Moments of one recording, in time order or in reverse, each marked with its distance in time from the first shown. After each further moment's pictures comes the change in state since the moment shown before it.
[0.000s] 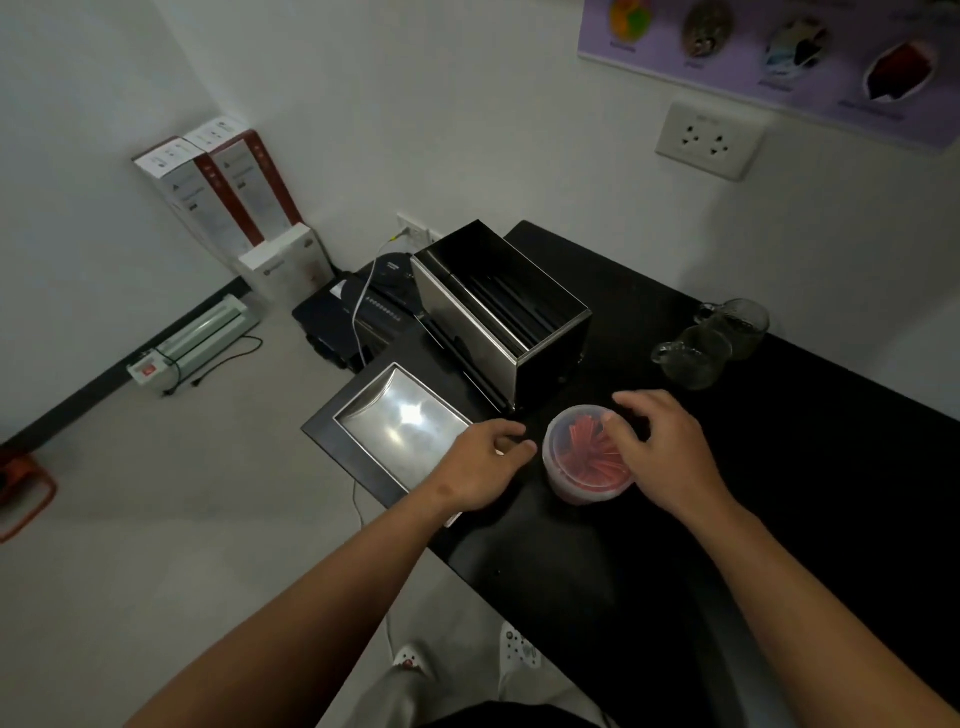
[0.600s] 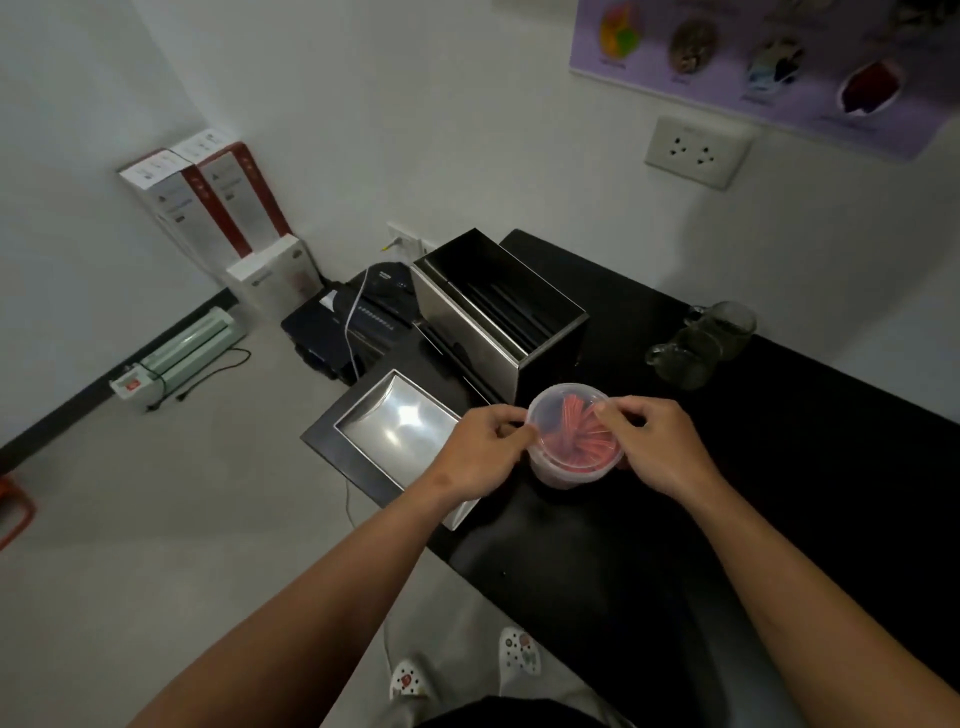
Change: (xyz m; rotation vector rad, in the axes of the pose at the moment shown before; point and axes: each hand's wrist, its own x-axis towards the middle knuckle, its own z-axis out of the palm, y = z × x) left_hand -0.016 0.032 -0.017 -0.128 0.019 0.115; right_hand 0.000 -0.020 -0.003 0.255 -0.070 0.131
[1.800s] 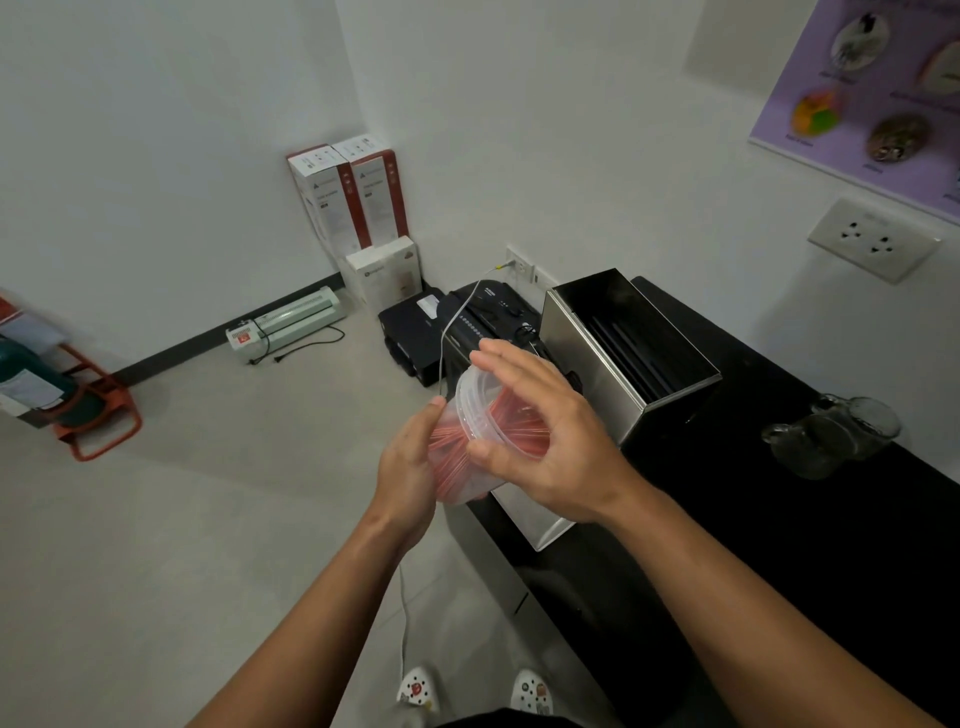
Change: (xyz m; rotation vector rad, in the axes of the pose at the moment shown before) left_hand -0.111 -0.041 -0.115 -0.762 0.606 -0.027; right_hand -0.047 -0.177 0.131 0.041 -0.442 -0.830
